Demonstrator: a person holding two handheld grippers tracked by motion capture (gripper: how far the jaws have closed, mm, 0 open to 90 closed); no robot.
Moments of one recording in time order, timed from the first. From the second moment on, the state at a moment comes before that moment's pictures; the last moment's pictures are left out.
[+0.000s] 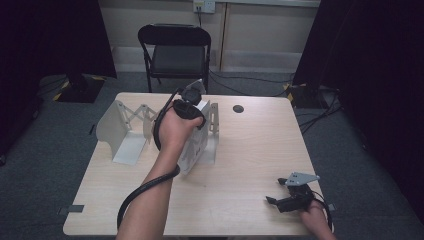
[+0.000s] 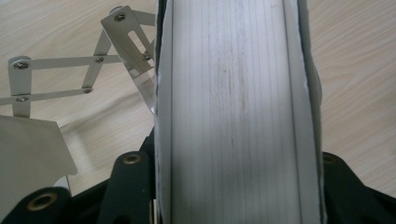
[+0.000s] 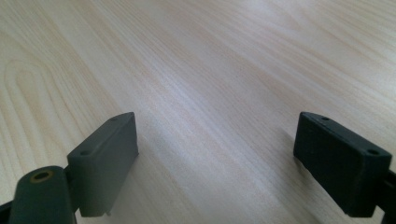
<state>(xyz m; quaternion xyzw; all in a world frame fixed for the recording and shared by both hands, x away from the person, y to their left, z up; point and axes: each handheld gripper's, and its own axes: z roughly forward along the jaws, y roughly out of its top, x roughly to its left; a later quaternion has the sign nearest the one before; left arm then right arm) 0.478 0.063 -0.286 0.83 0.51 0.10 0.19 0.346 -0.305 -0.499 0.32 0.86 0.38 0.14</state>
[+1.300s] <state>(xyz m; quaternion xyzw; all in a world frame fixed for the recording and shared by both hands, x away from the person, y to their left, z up) 0.501 0.056 -0.297 0.81 0.54 0.10 0.18 0.346 -0.305 -0.499 0.31 0.86 0.38 0.14</state>
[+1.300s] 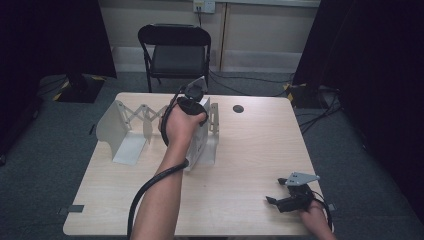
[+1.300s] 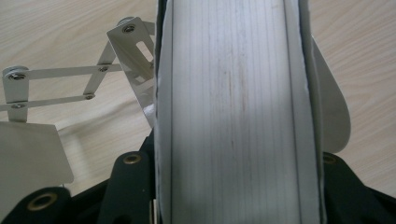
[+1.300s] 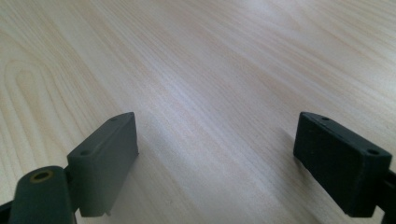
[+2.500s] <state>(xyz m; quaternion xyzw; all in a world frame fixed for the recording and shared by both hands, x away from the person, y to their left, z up) 0.512 0.040 -0.303 0.79 0.58 0.12 0.18 0.346 -0.305 -0.499 0.31 0.86 0.38 0.14</state>
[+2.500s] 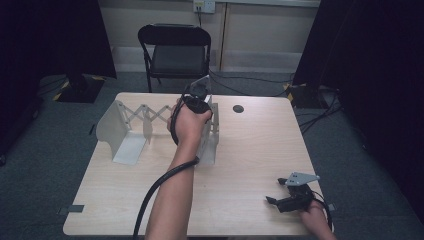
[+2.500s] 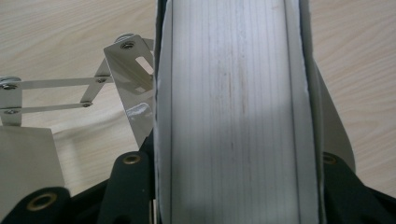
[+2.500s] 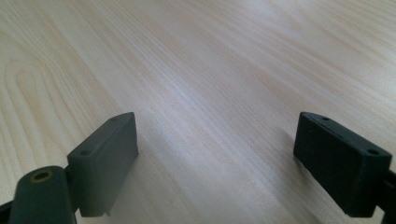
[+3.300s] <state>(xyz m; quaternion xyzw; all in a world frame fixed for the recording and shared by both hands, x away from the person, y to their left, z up) 0.519 0.035 -0.308 0.78 0.58 0.12 0.18 0.346 -0.305 -0.499 0.31 0.86 0.38 0.14</state>
